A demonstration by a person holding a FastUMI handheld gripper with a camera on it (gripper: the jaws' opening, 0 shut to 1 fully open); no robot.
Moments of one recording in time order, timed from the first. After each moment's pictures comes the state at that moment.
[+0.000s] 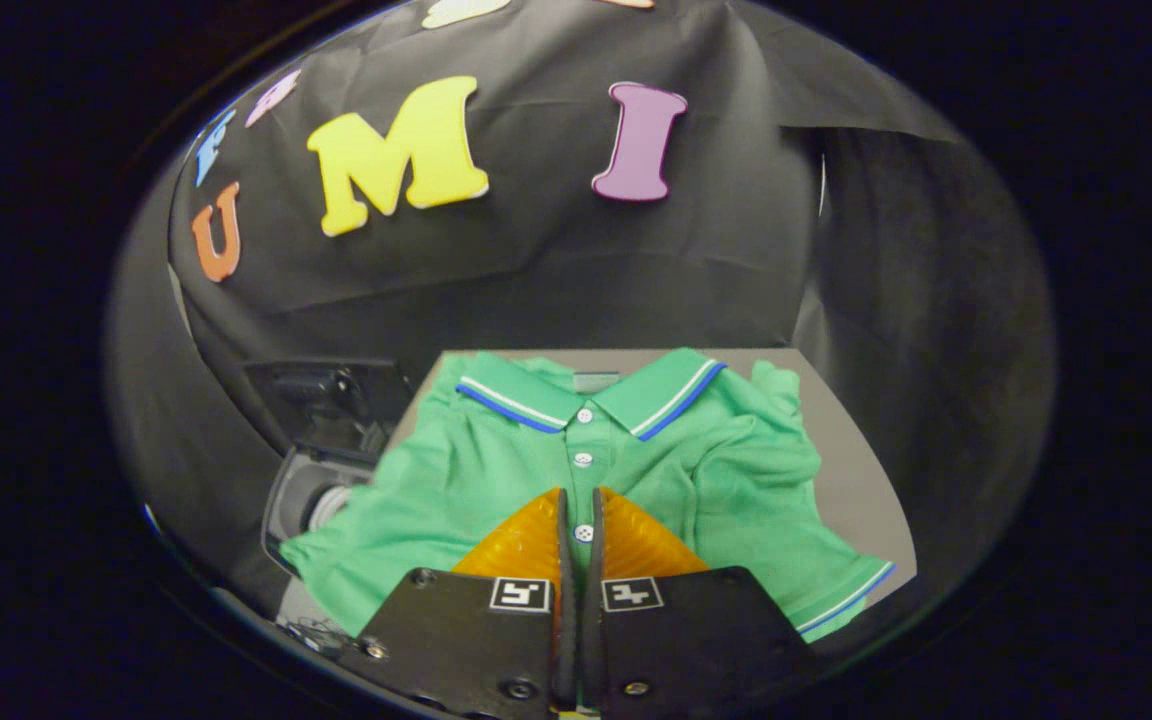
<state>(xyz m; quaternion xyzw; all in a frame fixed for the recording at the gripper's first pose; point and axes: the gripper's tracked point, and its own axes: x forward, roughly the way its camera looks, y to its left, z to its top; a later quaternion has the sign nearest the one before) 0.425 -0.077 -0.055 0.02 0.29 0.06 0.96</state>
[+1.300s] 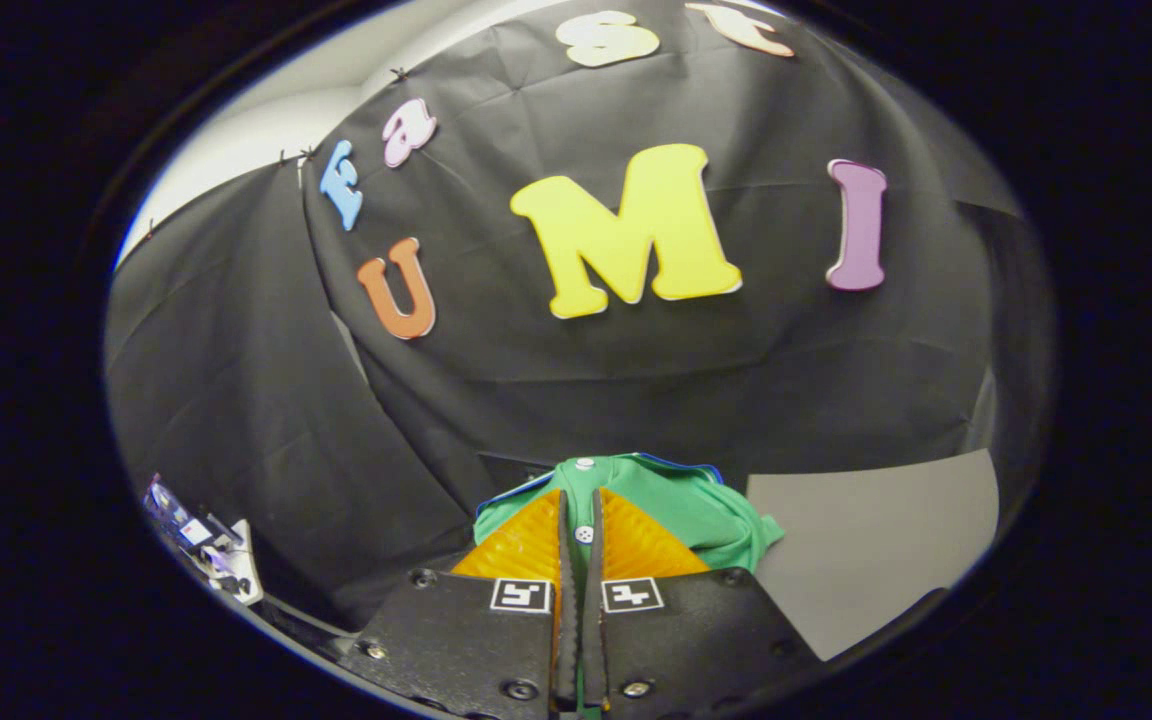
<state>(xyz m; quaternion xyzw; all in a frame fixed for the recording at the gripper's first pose) 0.393 0.177 0.069 0.06 0.23 0.30 0.92</state>
